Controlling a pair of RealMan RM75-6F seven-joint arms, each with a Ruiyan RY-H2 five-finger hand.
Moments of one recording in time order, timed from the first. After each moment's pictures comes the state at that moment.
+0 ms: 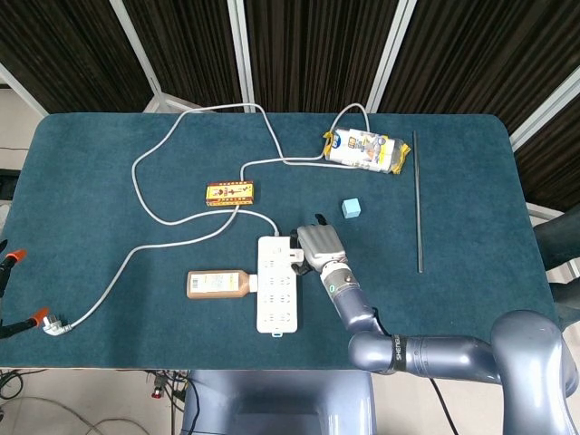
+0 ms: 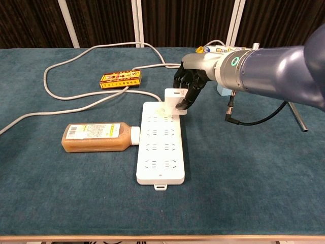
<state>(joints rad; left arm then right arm) -0.05 -1.10 -0.09 -1.70 1.41 1.53 0.09 1.12 -1.62 0.29 -1.60 -0.34 0.99 -0.61</state>
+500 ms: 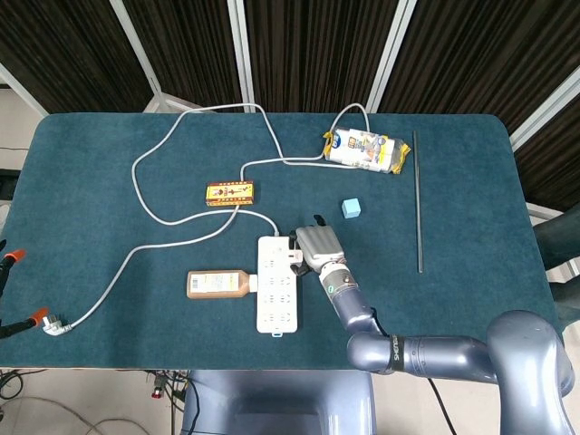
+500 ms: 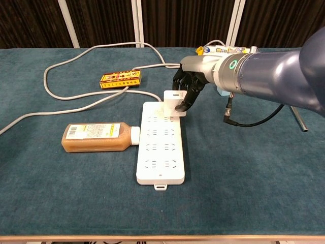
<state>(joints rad) -0.04 -1.09 -0.09 -1.70 1.41 1.54 0.09 1.12 -1.63 0.28 -1.57 -0.35 0.98 -0.60</state>
